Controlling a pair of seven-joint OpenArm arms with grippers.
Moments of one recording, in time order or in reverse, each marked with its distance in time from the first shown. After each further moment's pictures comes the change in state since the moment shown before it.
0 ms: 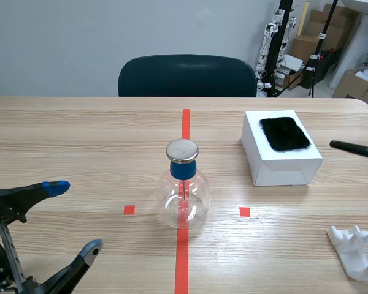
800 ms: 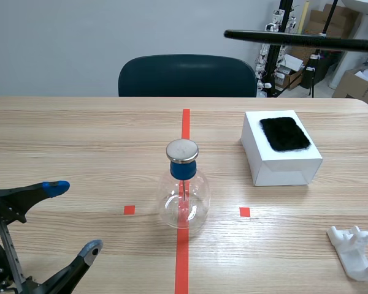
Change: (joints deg) left arm 0.0 0.0 0.0 0.0 0.0 0.0 0.0; right arm 9.3 15.3 -16.6 21.6 -1.6 -0.2 -31.5
